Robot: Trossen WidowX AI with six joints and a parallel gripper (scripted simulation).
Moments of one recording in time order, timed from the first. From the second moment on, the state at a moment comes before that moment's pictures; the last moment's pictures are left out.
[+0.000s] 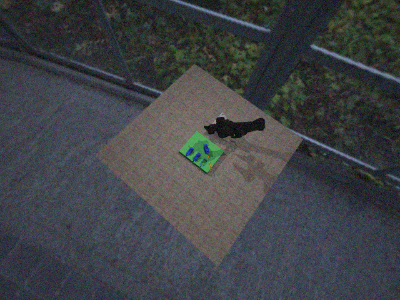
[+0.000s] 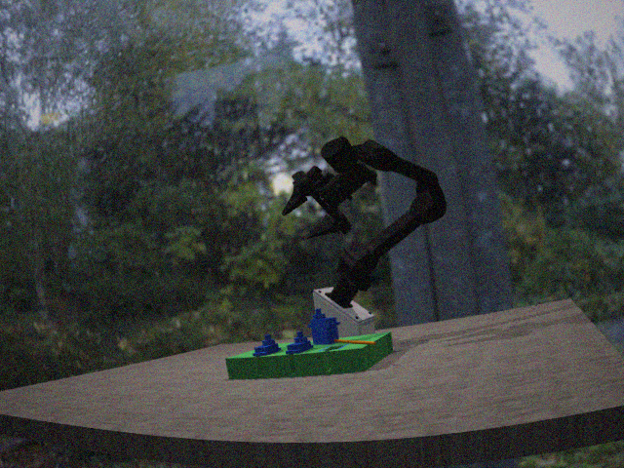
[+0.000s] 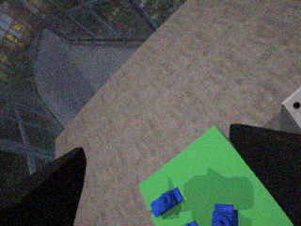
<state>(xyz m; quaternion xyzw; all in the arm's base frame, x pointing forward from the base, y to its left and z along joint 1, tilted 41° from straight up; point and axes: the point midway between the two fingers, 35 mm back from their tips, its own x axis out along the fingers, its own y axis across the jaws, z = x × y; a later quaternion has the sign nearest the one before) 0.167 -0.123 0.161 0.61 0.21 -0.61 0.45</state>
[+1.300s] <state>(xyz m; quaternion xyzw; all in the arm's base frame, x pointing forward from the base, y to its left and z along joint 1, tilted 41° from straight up) 0.205 -0.069 0.114 0.34 0.62 -0.23 0.67</state>
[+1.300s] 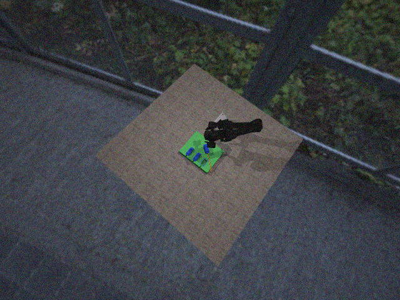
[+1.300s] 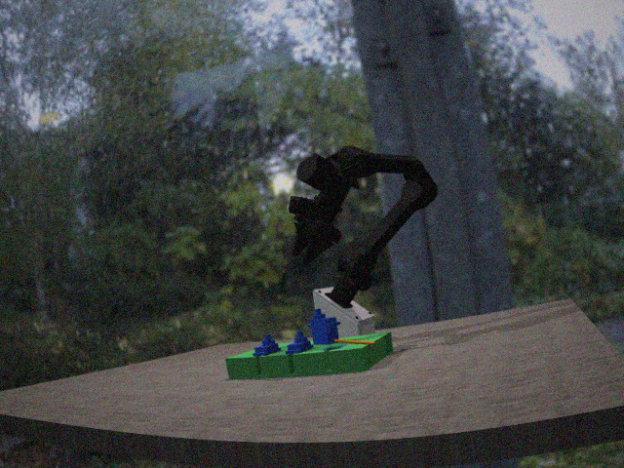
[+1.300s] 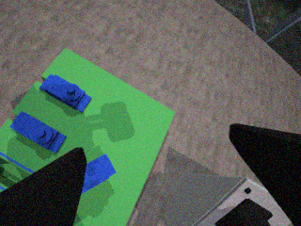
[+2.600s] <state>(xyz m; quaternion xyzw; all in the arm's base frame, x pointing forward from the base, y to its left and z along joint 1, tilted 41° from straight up) 0.229 -0.005 0.081 0.02 0.61 0.33 0.71</state>
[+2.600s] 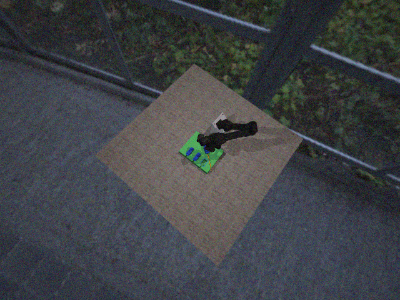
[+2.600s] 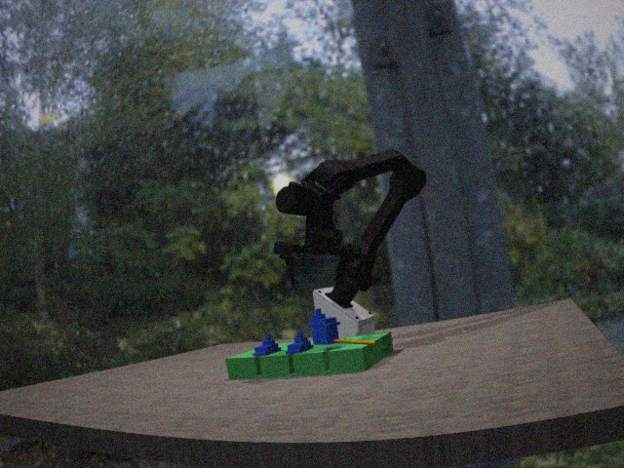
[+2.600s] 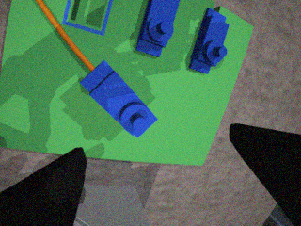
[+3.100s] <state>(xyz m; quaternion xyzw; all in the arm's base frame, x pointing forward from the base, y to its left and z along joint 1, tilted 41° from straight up) 0.236 0.020 0.073 -0.10 0.49 0.52 0.69</state>
